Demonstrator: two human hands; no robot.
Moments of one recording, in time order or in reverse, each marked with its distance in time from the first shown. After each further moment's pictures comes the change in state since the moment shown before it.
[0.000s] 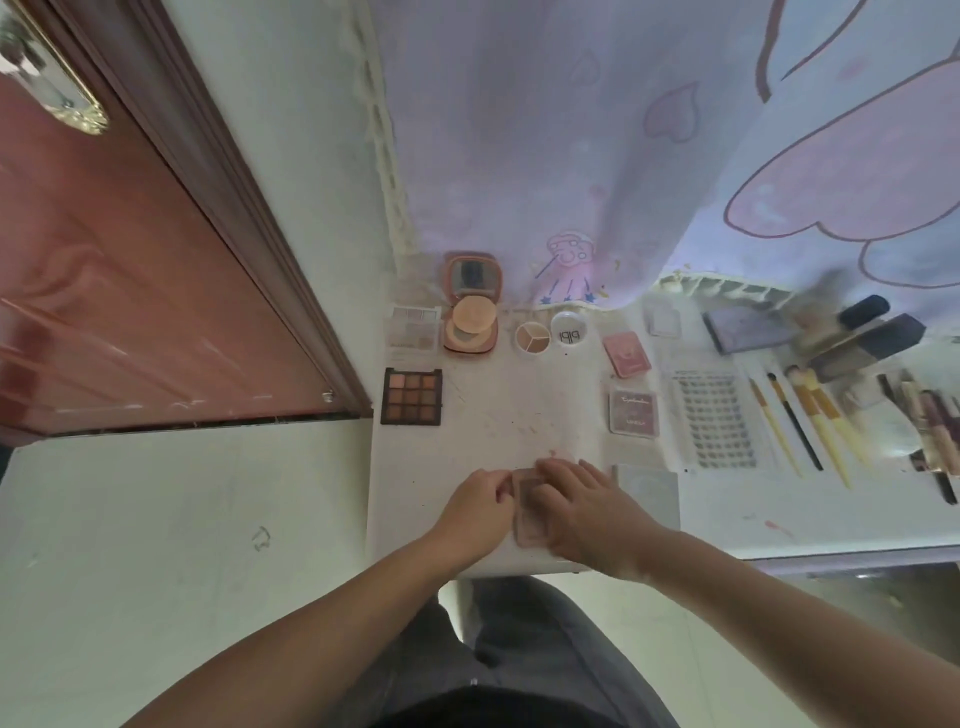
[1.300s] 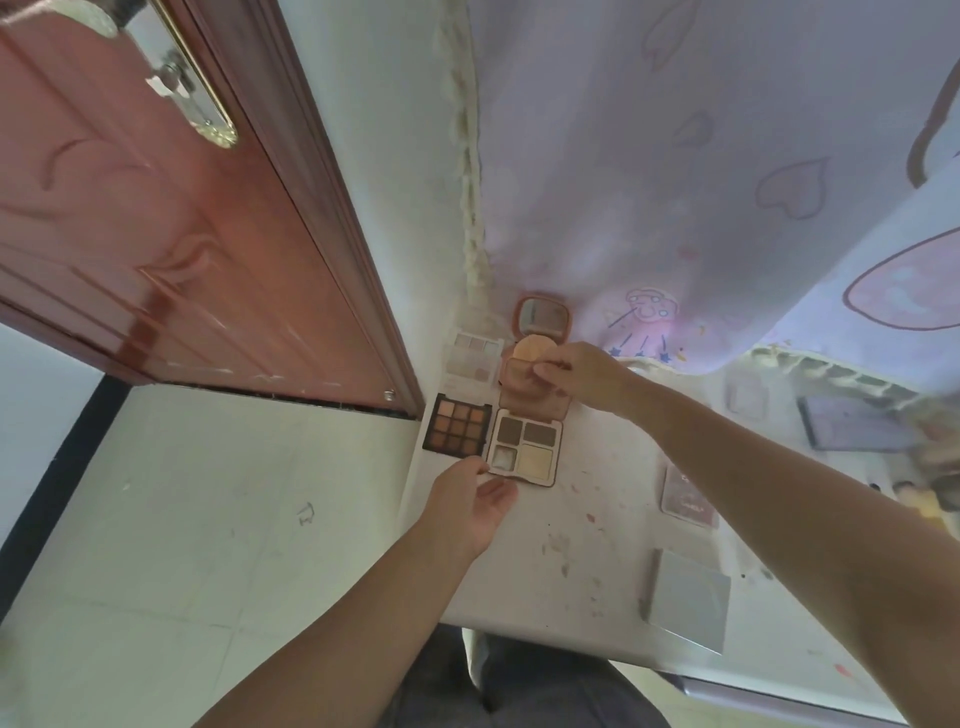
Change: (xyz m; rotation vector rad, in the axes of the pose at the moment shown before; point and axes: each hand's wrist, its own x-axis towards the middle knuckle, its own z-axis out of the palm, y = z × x) left_hand 0.021 0.025 -0.055 -1.704 0.408 -0.662; right_hand 0.168 0.068 -0.133 0.722 0.092 0.142
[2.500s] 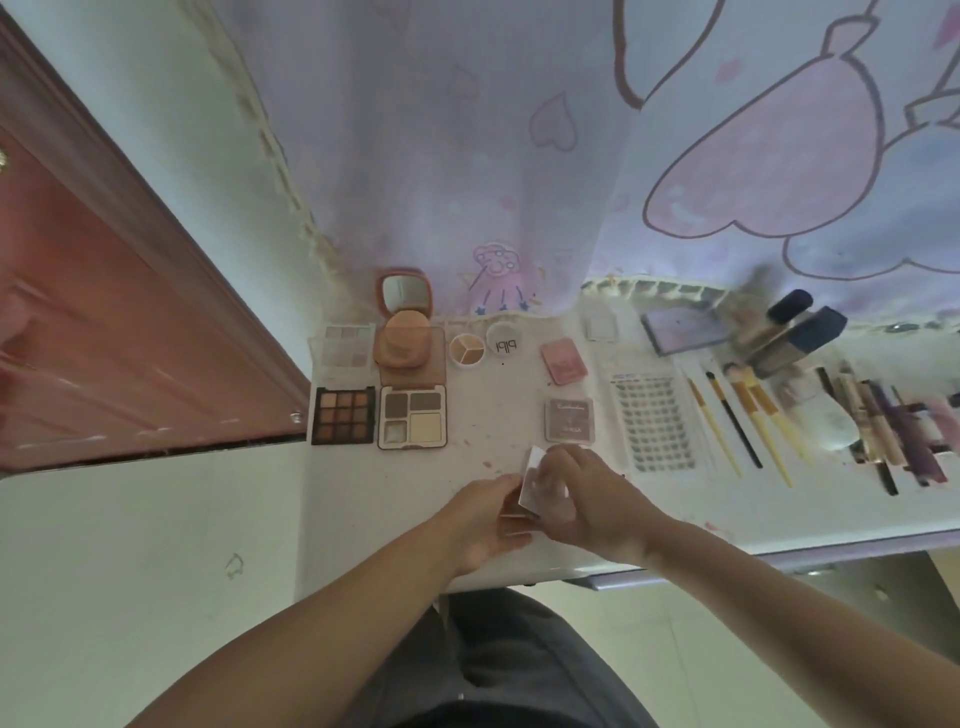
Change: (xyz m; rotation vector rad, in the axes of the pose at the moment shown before) left_hand -0.006 -0.103 0.018 0.882 -0.417 -0.195; right_hand -0.220 0.070 0.056 -0.144 0.201 -0.004
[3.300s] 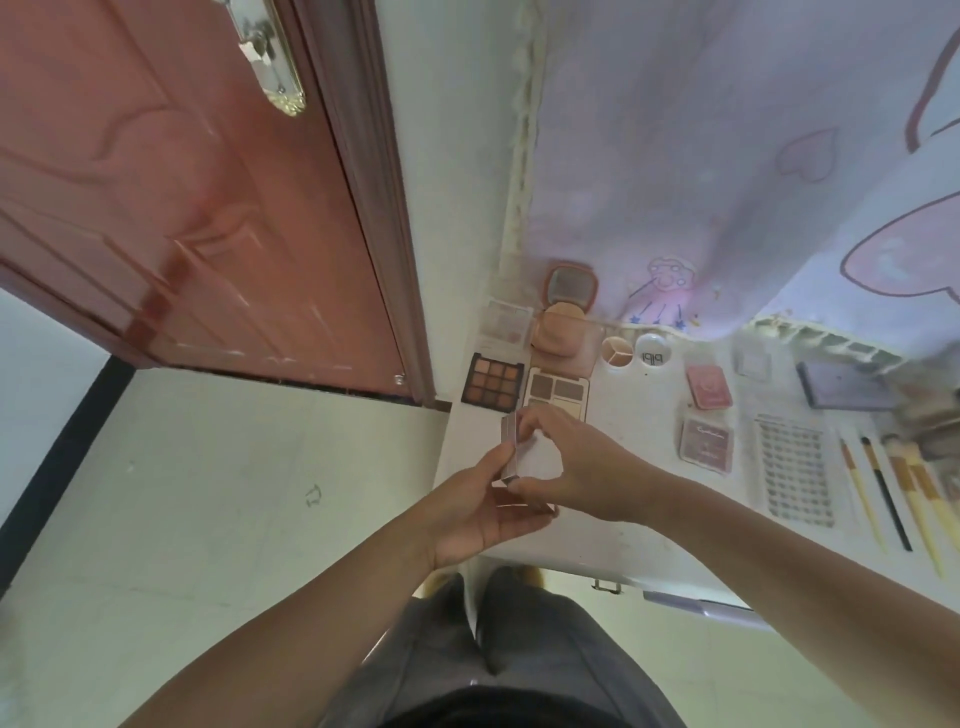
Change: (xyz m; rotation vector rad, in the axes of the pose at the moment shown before) left_hand -0.092 -0.016 -0.124 -0.373 -0.149 0.246; right_hand 0.075 -0.139 0.027 0.170 -0.261 -0.227
